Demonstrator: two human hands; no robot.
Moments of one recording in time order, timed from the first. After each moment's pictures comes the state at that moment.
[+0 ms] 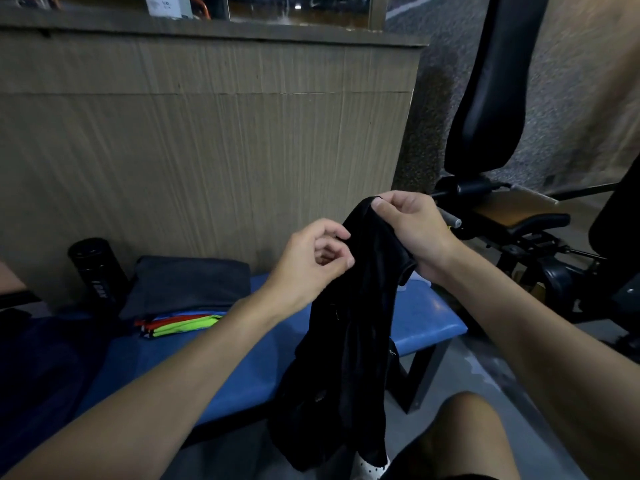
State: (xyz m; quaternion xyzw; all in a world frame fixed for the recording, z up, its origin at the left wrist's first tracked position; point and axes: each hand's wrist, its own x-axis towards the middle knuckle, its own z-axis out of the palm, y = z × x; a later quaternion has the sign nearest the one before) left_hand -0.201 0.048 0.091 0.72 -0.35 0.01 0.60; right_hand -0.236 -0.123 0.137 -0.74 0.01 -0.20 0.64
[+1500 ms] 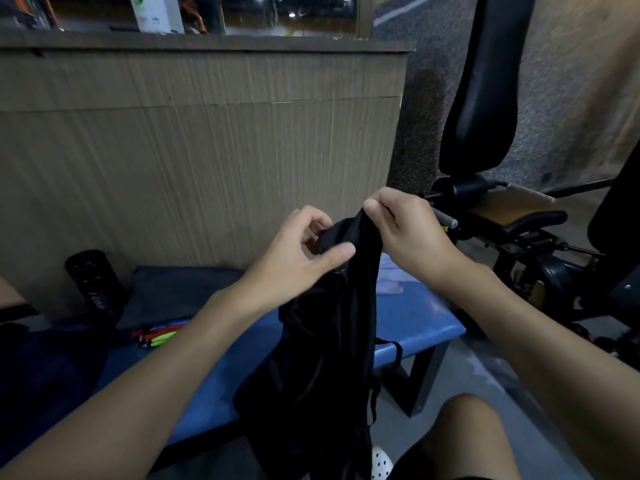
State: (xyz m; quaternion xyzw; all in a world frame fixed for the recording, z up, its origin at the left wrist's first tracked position) left_hand -0.196 0.053 0.112 0.77 -0.37 0.07 0.51; right_hand -0.253 -0.131 0.145 -0.88 -0.11 -0.33 0.31
